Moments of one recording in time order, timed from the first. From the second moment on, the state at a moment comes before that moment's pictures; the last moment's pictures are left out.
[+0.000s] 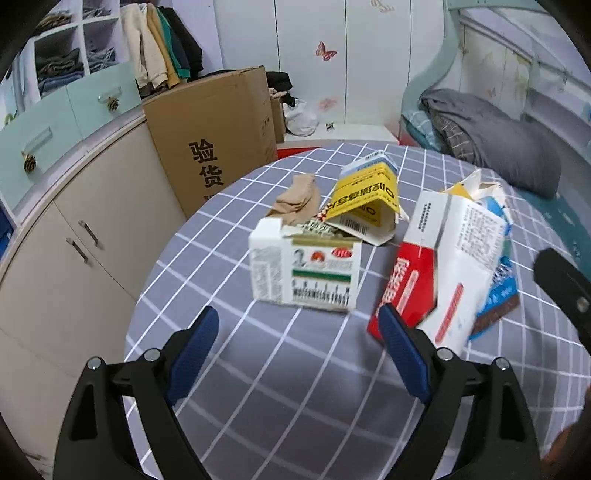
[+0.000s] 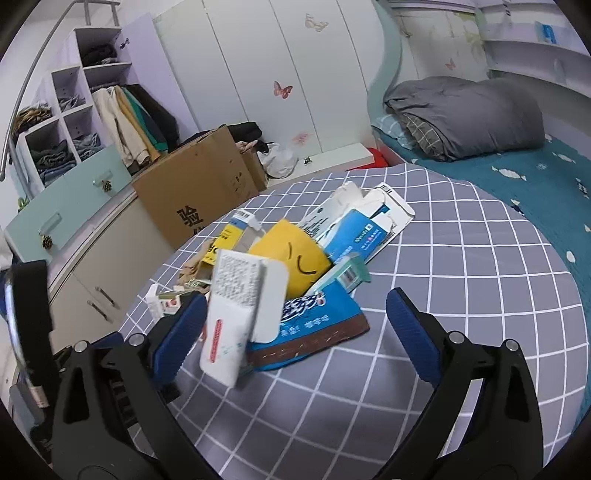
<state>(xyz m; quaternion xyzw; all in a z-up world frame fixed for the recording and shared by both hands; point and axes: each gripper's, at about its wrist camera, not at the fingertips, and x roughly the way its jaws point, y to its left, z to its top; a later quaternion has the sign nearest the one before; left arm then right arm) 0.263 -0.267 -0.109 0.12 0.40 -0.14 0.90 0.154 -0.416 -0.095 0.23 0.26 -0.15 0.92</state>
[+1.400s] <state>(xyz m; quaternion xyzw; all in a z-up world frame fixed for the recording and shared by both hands) 0.264 -0.173 -0.096 0.02 0.39 -0.19 0.90 0.219 -0.340 -0.088 0.07 0.31 -0.14 0.94</state>
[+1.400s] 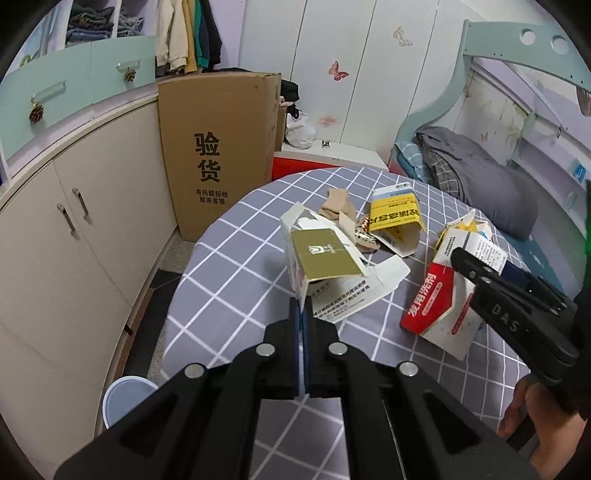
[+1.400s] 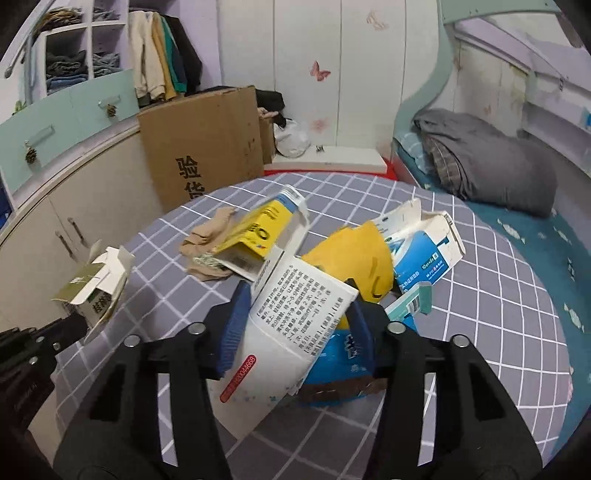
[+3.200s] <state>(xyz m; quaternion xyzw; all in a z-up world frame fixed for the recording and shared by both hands) 0.255 0.219 -0.215 -0.17 0.49 0.02 0.86 0.273 0.078 -0.184 -0.02 0.42 0.23 0.88</state>
